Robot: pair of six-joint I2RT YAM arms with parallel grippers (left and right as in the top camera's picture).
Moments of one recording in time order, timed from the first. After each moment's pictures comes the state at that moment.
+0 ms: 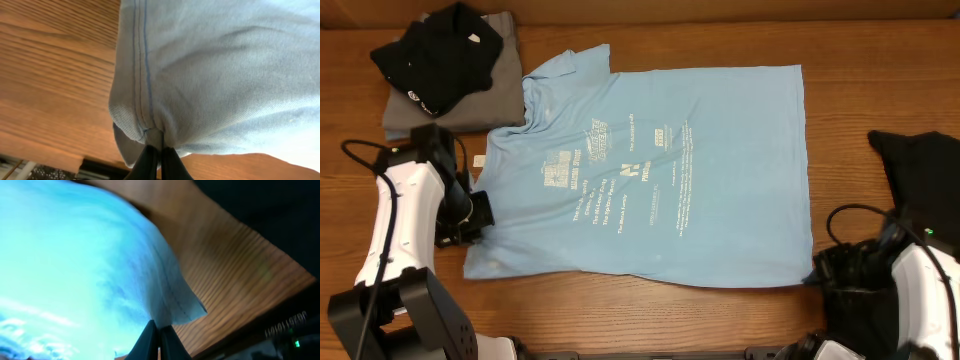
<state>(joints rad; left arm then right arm) 0.28 1.62 1.19 -1.28 -0.08 -0.10 -0.52 1.25 0.71 -1.22 -0.36 0.68</state>
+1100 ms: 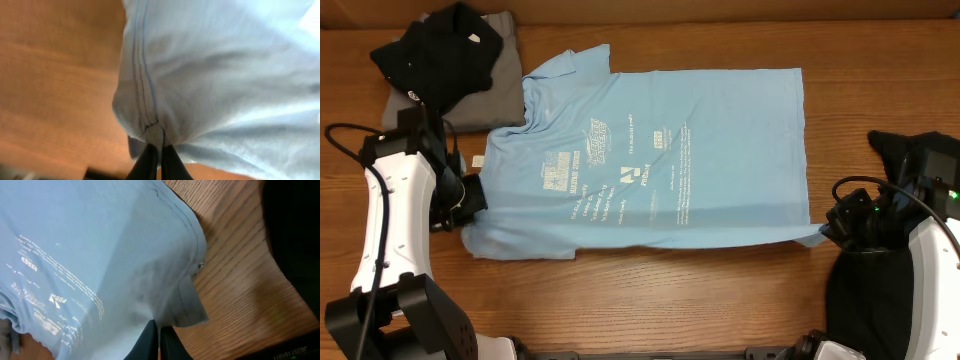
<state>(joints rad) 0.28 1.62 1.29 -1.28 -0.06 -0.10 -0.38 1.27 1.04 -1.26 -0.34 0.57</state>
